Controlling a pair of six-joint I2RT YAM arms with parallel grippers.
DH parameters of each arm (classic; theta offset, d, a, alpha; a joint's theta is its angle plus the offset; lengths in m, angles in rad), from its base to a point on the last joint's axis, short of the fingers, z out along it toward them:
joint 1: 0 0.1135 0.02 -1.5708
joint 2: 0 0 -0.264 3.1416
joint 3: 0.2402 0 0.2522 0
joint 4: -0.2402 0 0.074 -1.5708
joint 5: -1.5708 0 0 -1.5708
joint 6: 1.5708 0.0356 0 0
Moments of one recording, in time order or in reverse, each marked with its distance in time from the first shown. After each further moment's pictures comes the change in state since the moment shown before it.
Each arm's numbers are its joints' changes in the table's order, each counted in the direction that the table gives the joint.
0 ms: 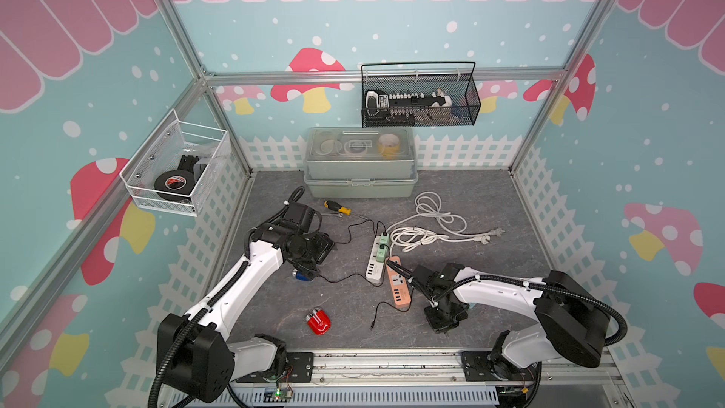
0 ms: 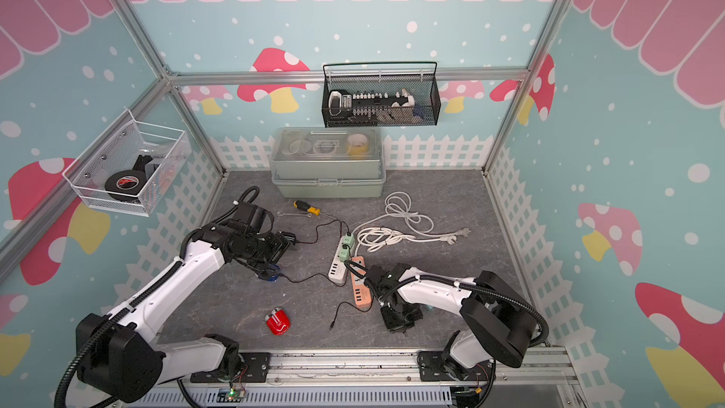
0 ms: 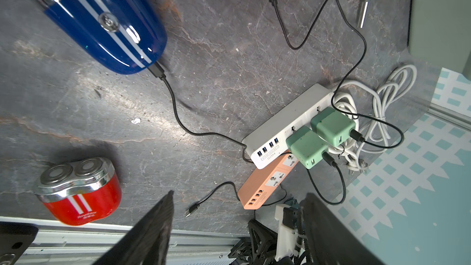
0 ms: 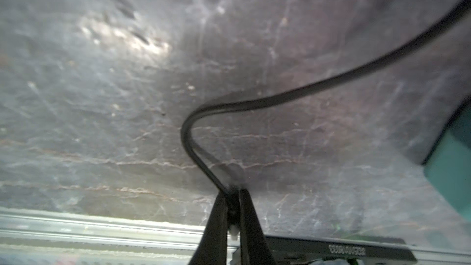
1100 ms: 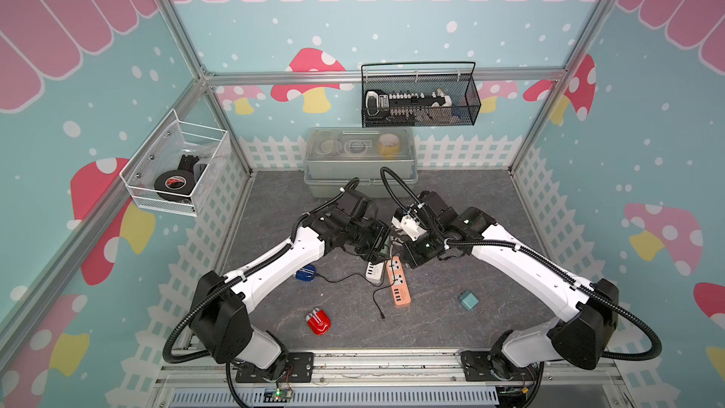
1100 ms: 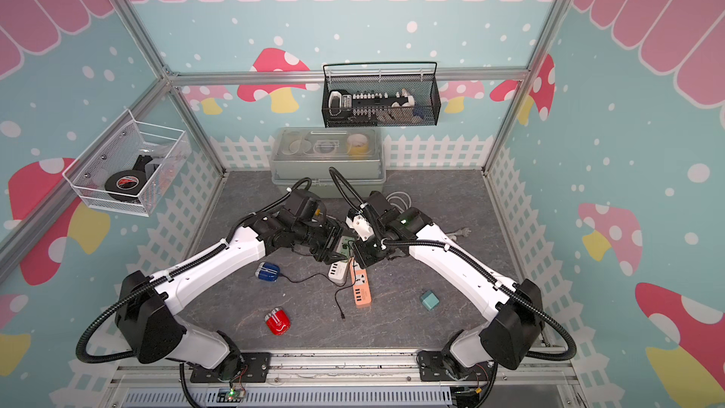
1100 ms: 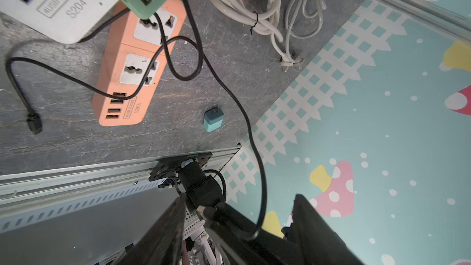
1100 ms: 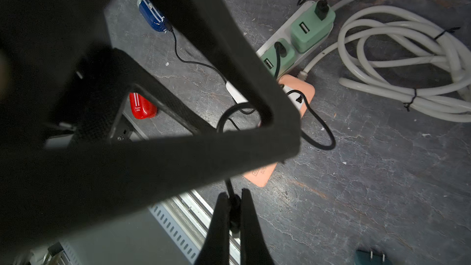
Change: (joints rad) left arm -0.370 0.251 0.233 0.353 -0.259 -0.438; right arm -0.175 -0.029 0.637 -0.031 0.214 -0.348
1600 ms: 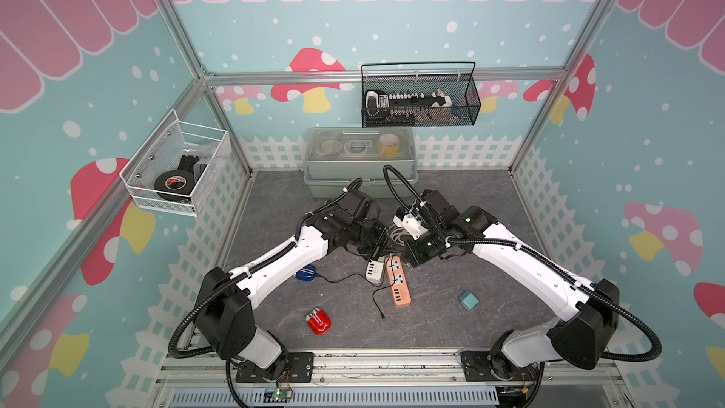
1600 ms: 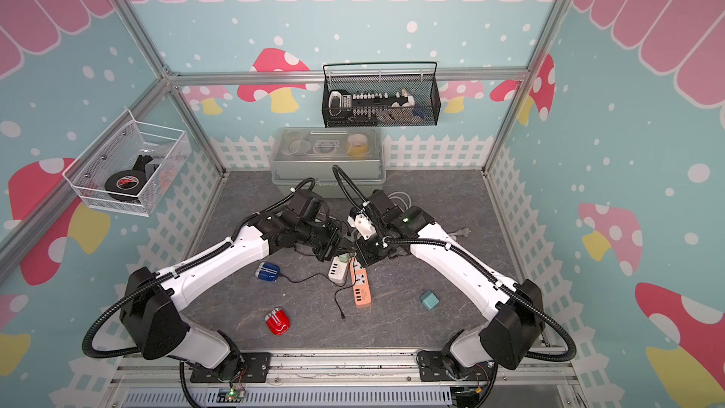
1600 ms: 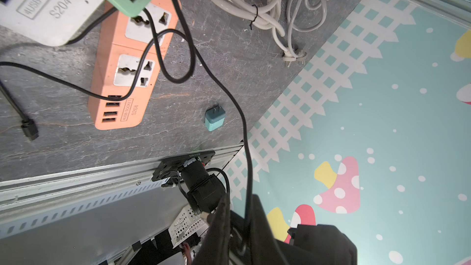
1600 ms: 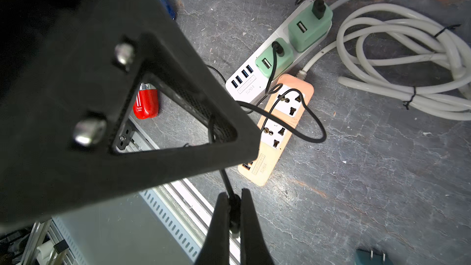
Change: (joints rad) left arm -0.005 0.021 0.013 0.007 -0.021 0.032; right arm -0.021 0.000 0.001 -0.002 0.015 -0.003
